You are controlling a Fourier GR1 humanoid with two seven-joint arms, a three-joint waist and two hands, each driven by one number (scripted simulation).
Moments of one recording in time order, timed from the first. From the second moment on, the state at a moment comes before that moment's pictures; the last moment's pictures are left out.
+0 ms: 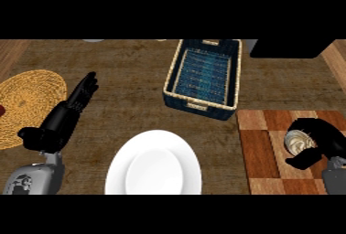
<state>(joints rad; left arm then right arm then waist) -0.17 0.16 0.06 -1.59 -0.08 -0.22 0.03 -0.13 -0.36 -0.14 -1.31 0.83 0.25 0.22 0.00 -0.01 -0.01</state>
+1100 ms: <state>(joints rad) -0.22 0.15 0.02 -1.55 -0.08 -0.26 0.03 -0.50 -0.01 0.77 -1.54 0.82 0.00 0.94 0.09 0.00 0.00</state>
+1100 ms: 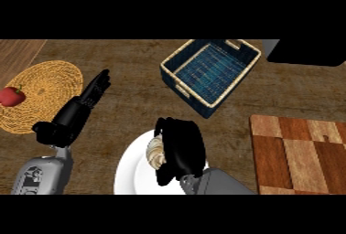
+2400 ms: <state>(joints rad) -0.21 0.16 0.06 -1.55 -0.09 -0.24 0.02 -1.15 -0.01 0.65 -1.56 0.84 -0.30 1.22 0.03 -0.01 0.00</state>
